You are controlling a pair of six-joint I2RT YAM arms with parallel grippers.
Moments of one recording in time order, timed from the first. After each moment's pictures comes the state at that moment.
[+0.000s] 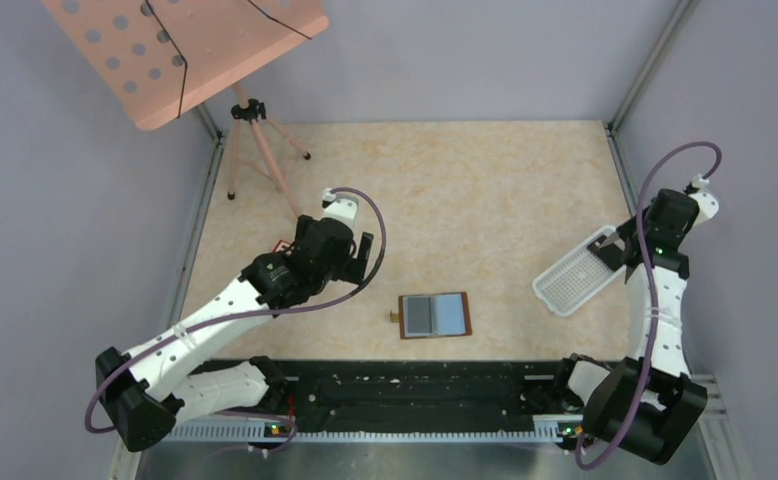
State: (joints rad) left arm -0.80 1.05 0.95 -0.66 -0.47 -0.29; right arm -0.43 1.04 0.82 -0.33 0.12 0.46
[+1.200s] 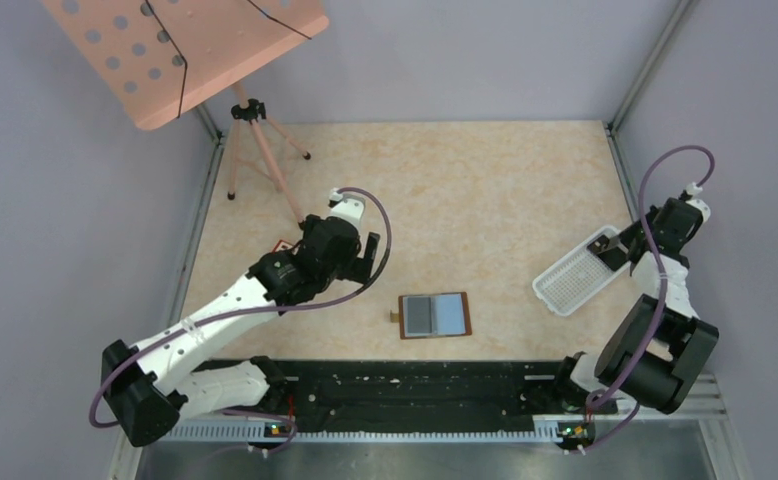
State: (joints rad) left arm -0.80 1.08 0.94 -0.60 -0.43 -0.29; right arm -0.55 1.28 0.74 -0.05 -0.05 0.38
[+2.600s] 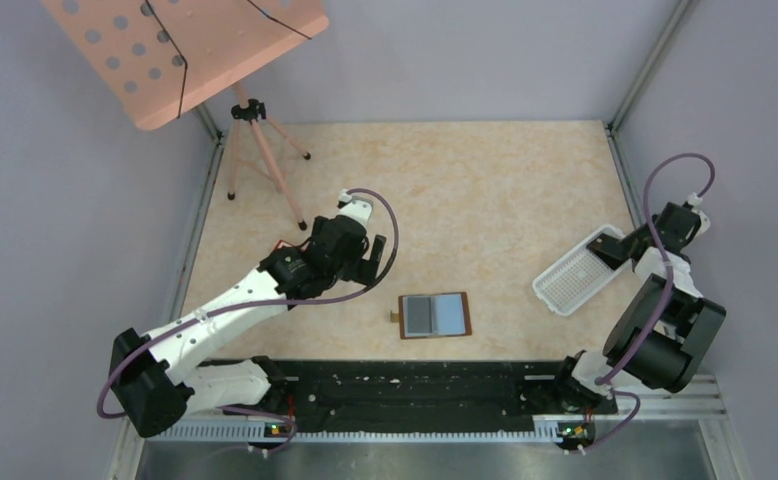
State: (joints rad) left arm -0.80 1.14 0.95 -0.60 -0.39 -0.29; right arm -0.58 1.41 0.75 -0.04 0.00 0.40
